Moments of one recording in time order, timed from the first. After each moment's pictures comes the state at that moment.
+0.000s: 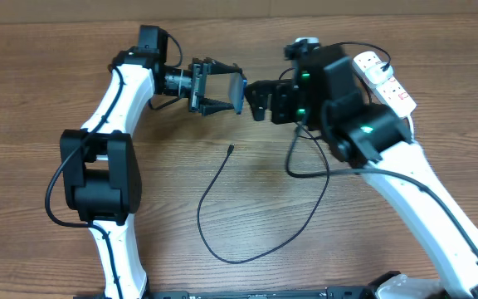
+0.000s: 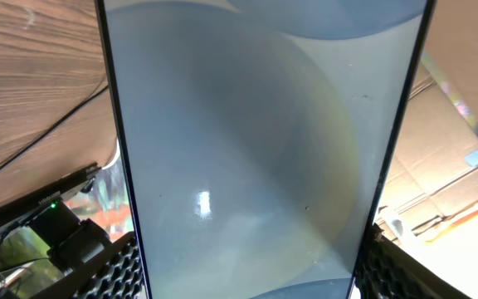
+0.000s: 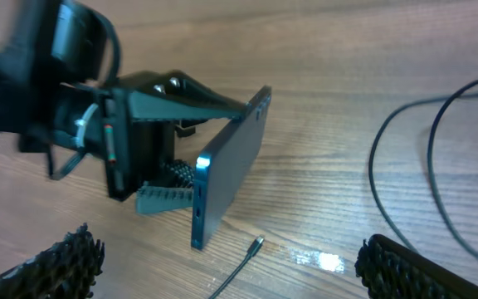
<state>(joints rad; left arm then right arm) -0.11 2.19 1.76 -0.83 1.32 -1.13 0.53 1.51 1.45 -0.65 -0.05 0.43</state>
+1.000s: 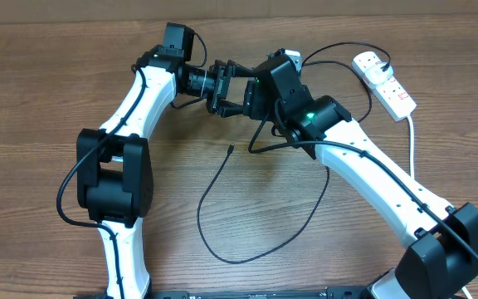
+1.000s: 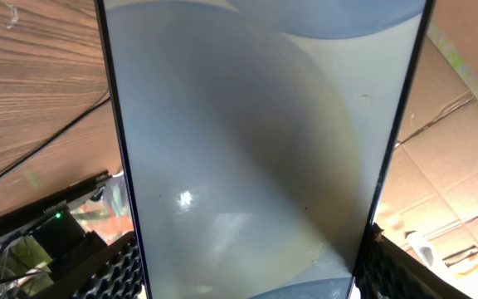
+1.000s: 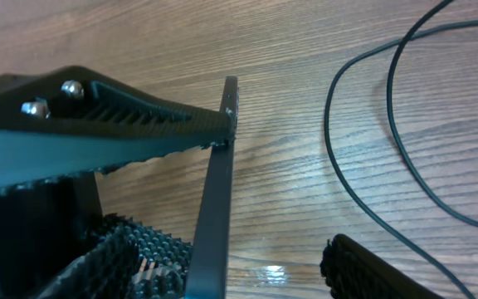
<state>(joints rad) -0.20 2.19 1.76 -0.73 1.23 -1.26 0.58 1.71 1.45 -0.60 0.20 0.62</state>
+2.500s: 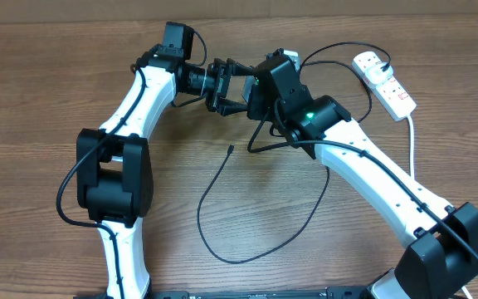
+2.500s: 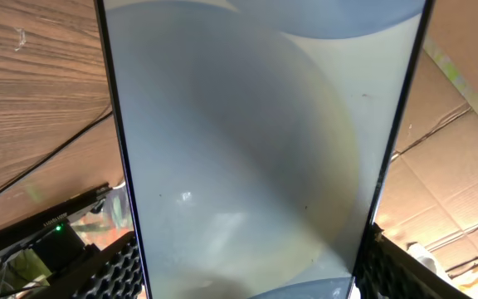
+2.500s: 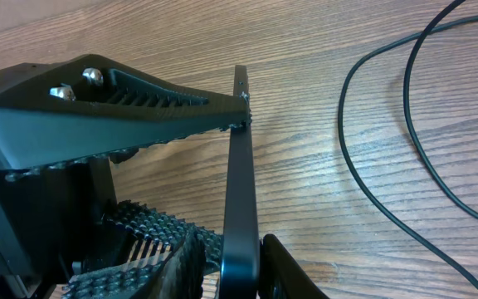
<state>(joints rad) -0.20 2.19 1.76 -0.70 1.20 -1.28 0.58 1.71 1.45 -0.59 0.17 0.63</state>
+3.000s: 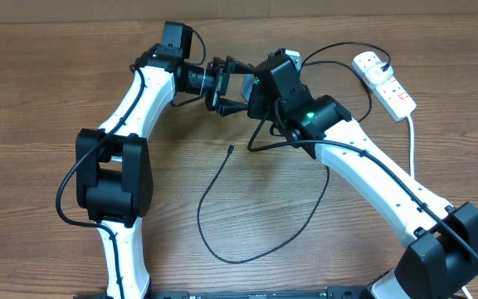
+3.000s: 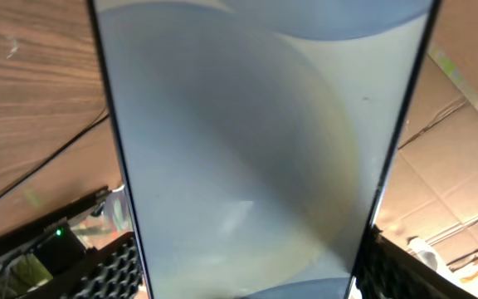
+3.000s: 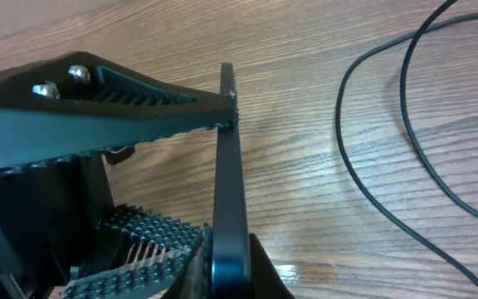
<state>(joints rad) -0.20 2.19 1.76 -0.68 1.20 -1.28 0.58 1.71 1.45 -0.59 0.17 0.64</state>
